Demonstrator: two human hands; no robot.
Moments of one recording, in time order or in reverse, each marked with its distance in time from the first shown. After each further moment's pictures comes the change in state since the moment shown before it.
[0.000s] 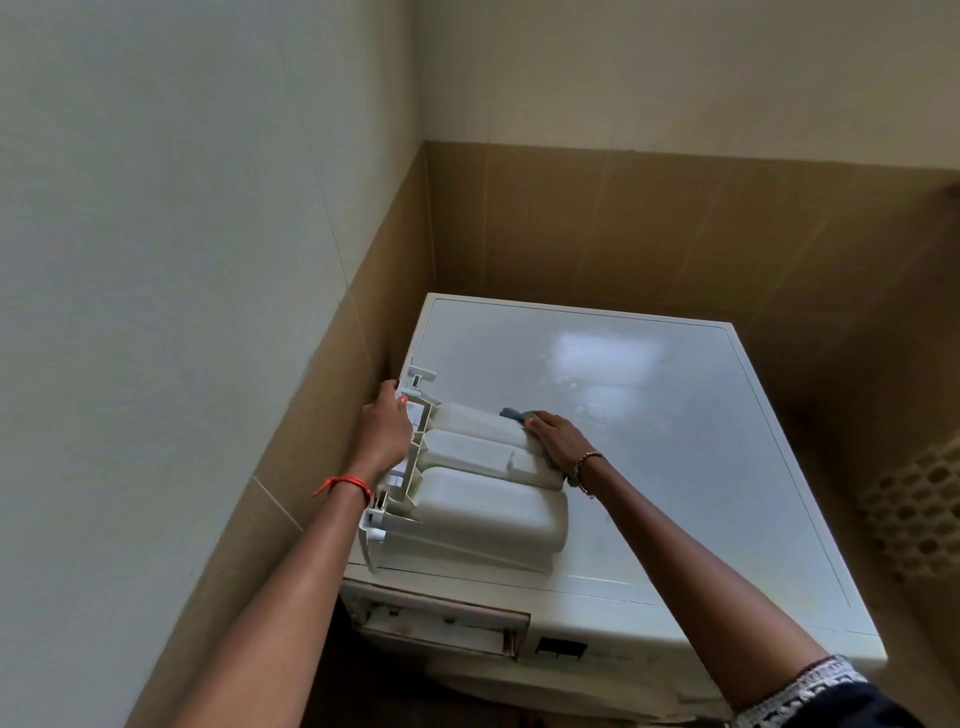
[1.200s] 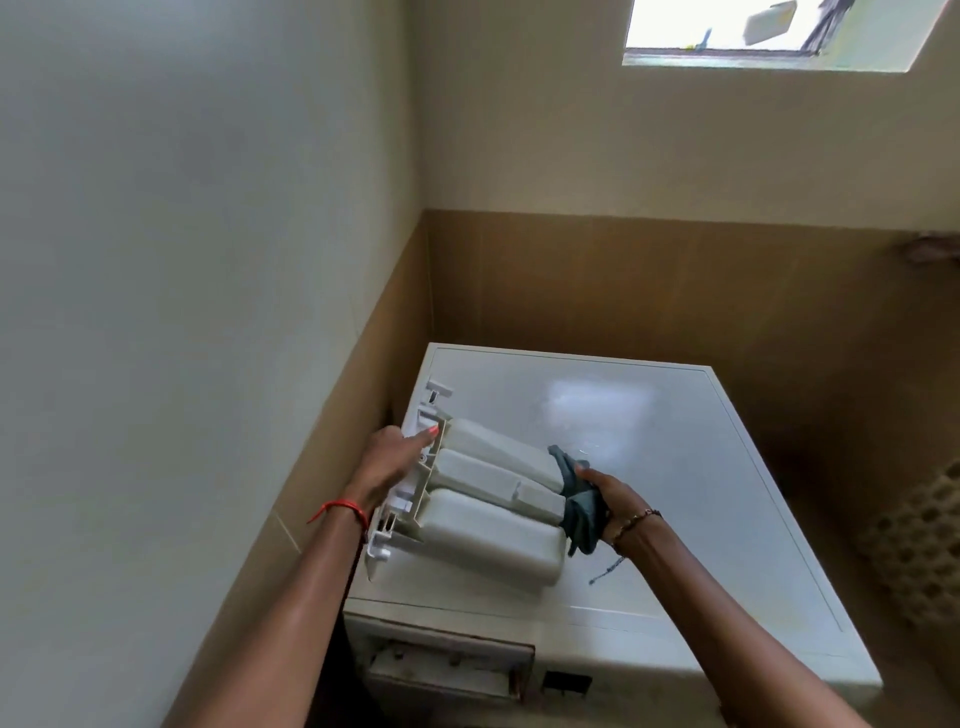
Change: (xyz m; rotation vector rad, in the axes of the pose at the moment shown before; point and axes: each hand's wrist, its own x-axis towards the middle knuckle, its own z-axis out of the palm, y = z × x) left_hand -0.020 0.025 -0.029 -0.152 -0.194 -0.113; right_hand -0.049 0.025 -0.025 1.019 0.095 0.430
